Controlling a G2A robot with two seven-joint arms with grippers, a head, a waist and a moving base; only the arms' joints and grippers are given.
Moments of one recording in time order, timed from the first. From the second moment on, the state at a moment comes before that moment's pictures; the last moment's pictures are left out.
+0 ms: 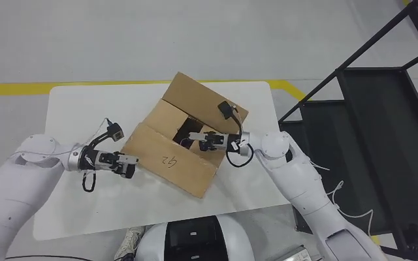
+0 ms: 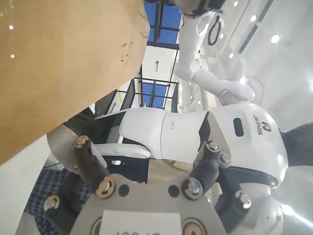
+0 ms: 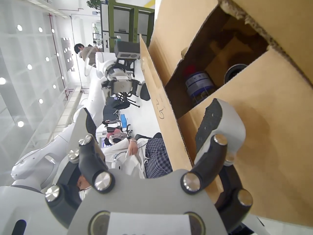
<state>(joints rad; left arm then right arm) 0.85 -0.77 -0.87 -1.18 -0.76 -0.28 -1.54 -1.13 -1.22 1.13 -1.49 0.09 -0.08 0.93</state>
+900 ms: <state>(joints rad) 1.12 -0.70 -1.26 -1.25 -0.95 -0.40 -1.42 -1.00 -1.27 0.81 -1.59 0.09 -0.13 1.12</state>
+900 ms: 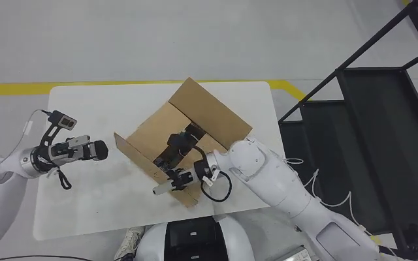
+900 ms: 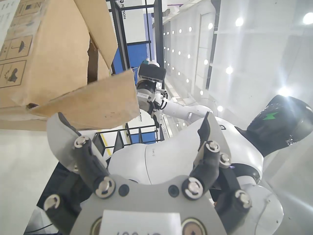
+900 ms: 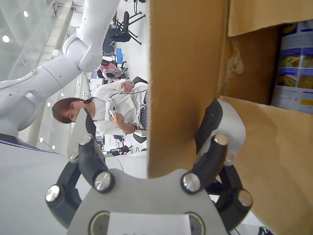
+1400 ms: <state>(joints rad) 1.20 -0.71 -1.38 -1.29 -1.02 -0.38 -1.44 -0.88 -1.34 0.62 -1.46 0.07 -0.06 1.09</state>
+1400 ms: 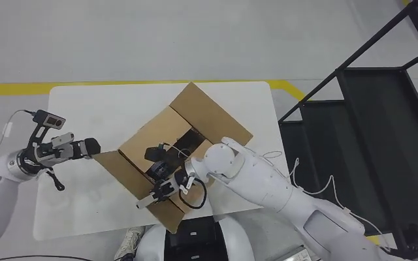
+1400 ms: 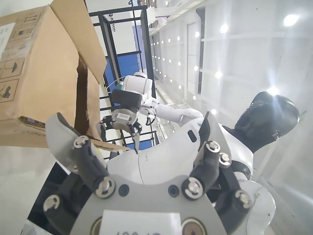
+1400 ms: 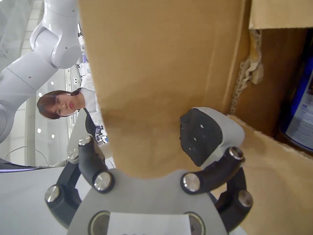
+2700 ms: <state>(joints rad) 1.16 -0.77 -1.26 -1.23 -0.59 -0.28 -1.40 -1.17 -1.21 1.08 -1.71 0.10 -0.18 1.05</state>
